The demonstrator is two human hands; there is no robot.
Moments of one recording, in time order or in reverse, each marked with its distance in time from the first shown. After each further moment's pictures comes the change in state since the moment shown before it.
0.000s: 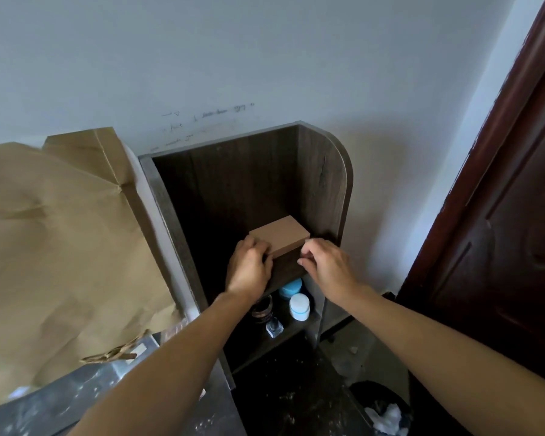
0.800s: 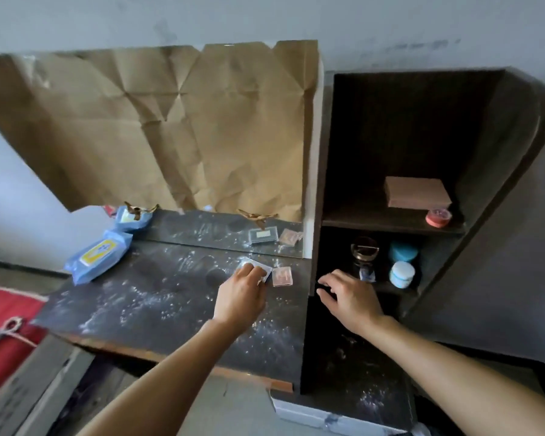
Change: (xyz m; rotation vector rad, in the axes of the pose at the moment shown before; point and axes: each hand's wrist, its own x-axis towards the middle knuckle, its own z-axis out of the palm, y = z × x) left_hand -0.283 0.001 -0.068 0.375 0.130 -0.562; right_hand -0.127 -0.070 0.065 0.280 -0.422 -0.498
